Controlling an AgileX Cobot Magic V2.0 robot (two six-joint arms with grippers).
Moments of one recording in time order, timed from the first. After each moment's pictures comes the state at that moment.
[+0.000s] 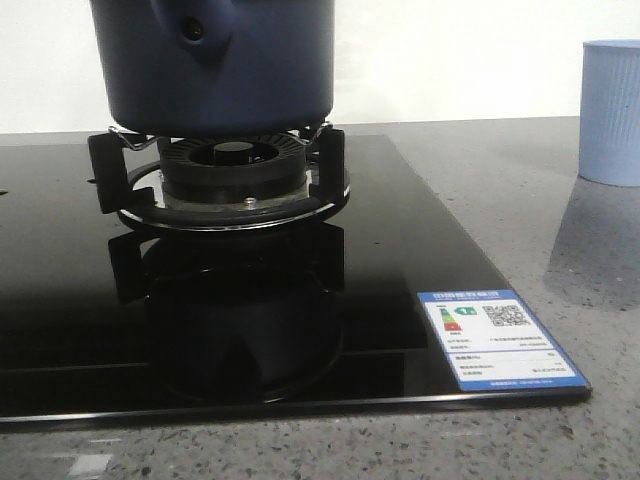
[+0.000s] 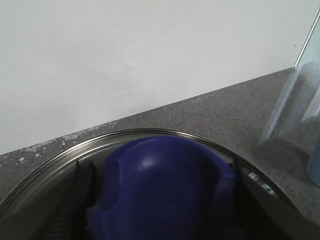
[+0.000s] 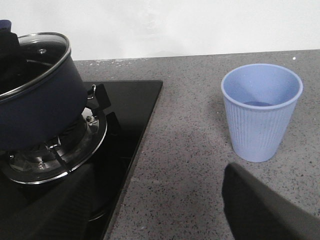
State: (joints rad) left arm -0.56 1.46 -1.11 -0.63 -0.03 0.49; right arm 0.04 0.59 -0.65 0.50 0.51 -0.35
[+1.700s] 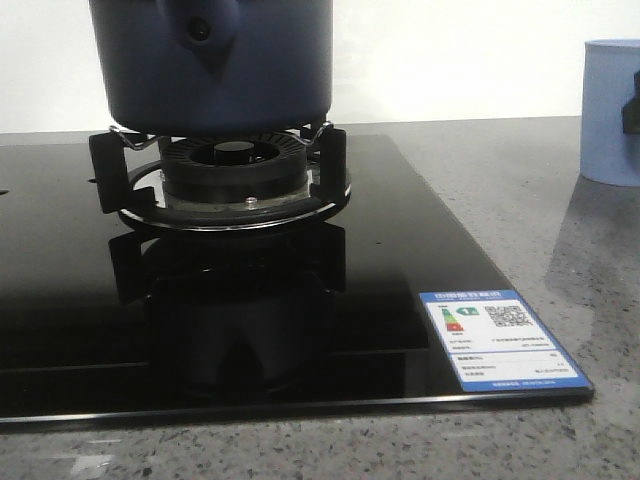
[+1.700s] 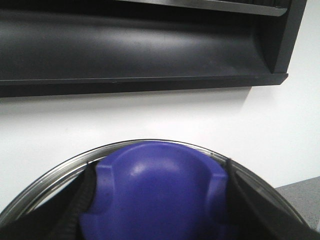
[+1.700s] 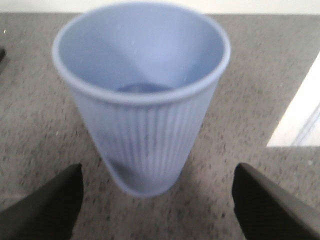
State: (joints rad) left arm -0.30 1.04 -1.10 -0.59 0.10 0.49; right arm 0.04 1.26 -0.52 0.36 -0.29 -0.35
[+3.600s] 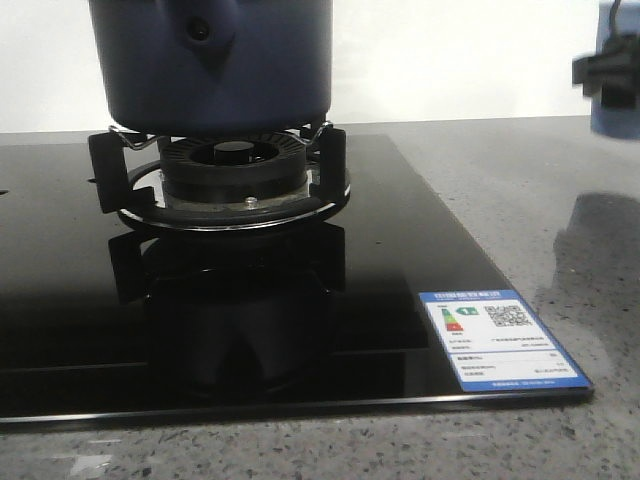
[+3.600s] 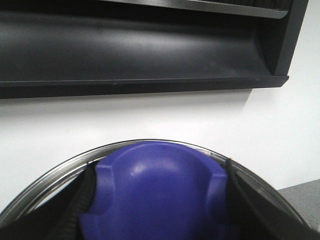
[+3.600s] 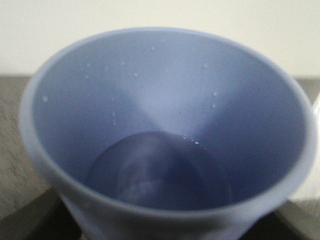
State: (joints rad) left arm -0.30 1.04 -1.10 -0.59 0.10 0.49; right arm 0.05 1.52 -0.71 0.32 -0.55 -0.33
